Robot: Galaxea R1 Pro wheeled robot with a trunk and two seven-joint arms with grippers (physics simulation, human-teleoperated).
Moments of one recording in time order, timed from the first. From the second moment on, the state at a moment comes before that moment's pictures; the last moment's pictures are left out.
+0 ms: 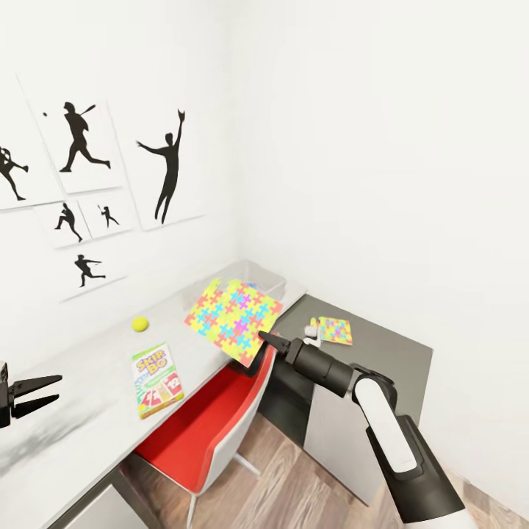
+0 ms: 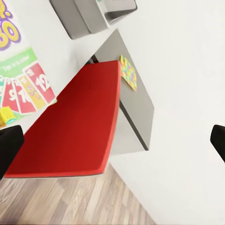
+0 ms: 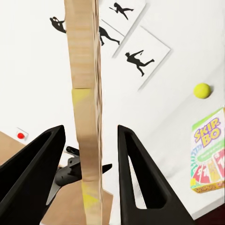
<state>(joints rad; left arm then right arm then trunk) -0.49 0.65 0.56 -0.80 -0.02 1.00 -1.57 -0.45 0.03 0.17 -1.48 -0.96 0.75 0.42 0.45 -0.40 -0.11</state>
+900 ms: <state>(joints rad) -0.49 0.65 0.56 -0.80 -0.02 1.00 -1.57 -0.45 0.03 0.17 -1.48 -0.96 0.75 0.42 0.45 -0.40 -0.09</state>
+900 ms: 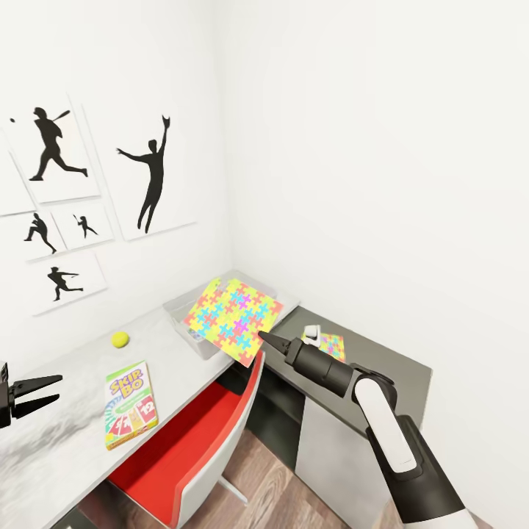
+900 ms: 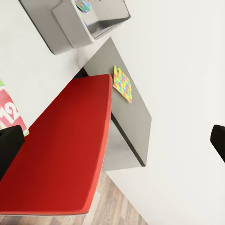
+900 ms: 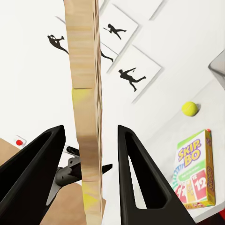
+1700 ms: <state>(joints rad) -0.49 0.65 0.56 -0.80 -0.02 1.00 -1.57 -0.45 0.03 0.17 -1.48 -0.96 0.75 0.42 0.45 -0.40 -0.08</state>
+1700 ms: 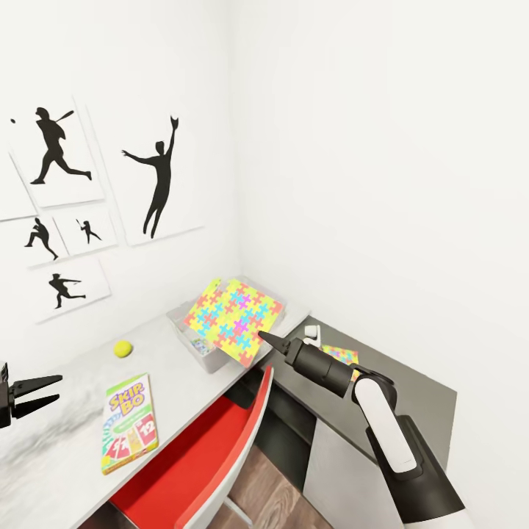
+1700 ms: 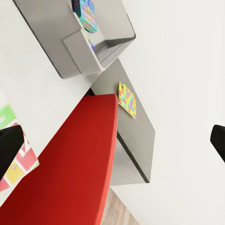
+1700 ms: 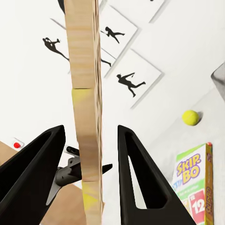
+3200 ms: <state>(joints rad) -0.49 0.65 0.56 -0.80 -0.02 1.00 -1.57 -0.45 0.04 0.17 -1.47 -0.96 0.72 0.42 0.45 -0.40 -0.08</state>
